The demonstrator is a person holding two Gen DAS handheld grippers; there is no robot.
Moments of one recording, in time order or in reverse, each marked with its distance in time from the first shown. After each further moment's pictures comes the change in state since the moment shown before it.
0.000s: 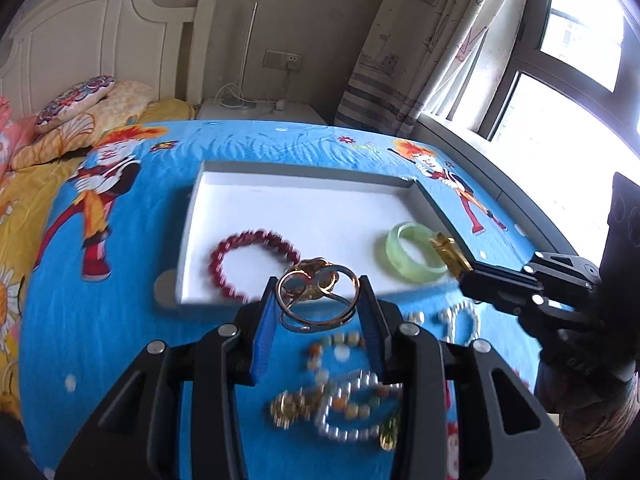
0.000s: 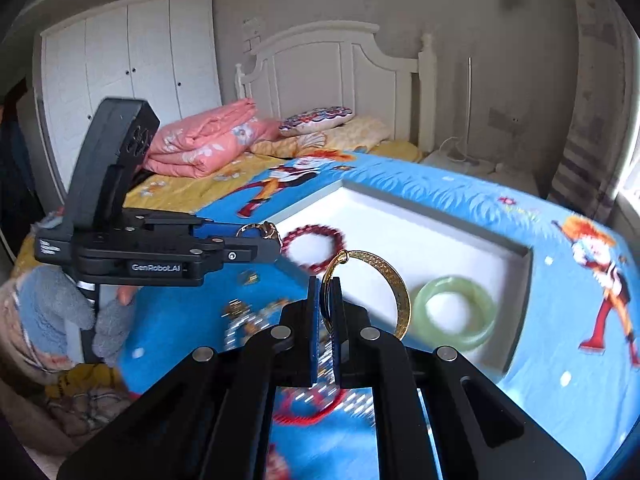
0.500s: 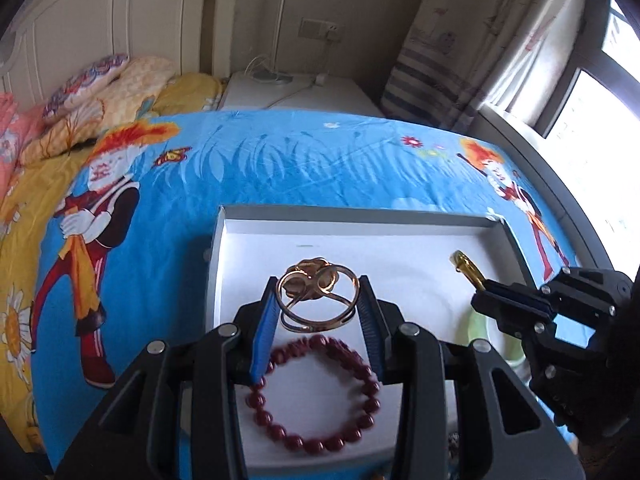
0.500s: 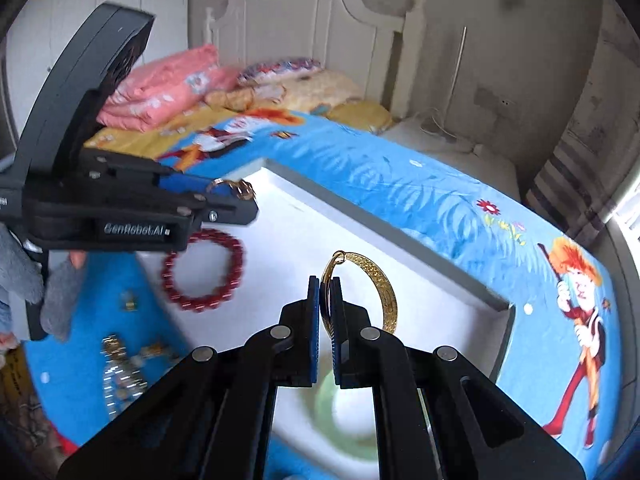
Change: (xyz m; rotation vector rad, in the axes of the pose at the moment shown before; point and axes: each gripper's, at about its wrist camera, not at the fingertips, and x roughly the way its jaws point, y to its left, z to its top) left arm 0.091 0.044 0.083 -0.060 0.138 0.124; right arm 0.095 -0.053 0.047 -0.072 0.207 -0.146
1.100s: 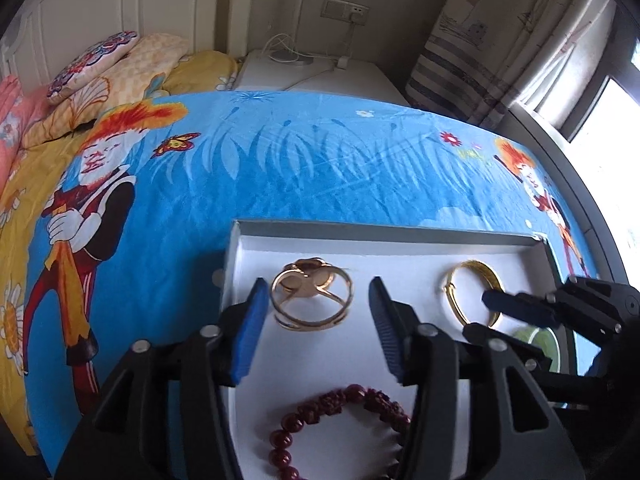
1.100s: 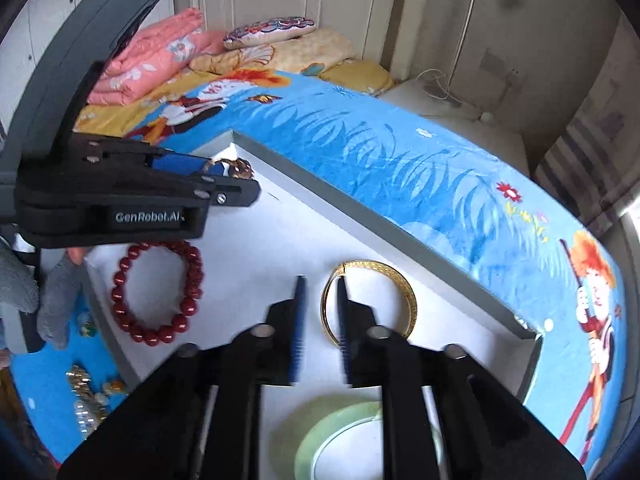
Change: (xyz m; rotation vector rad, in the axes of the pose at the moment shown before) left arm 0.037 0.017 0.020 -0.031 0.056 0.038; right arm 0.052 -0.010 0.021 0.030 0.139 0.015
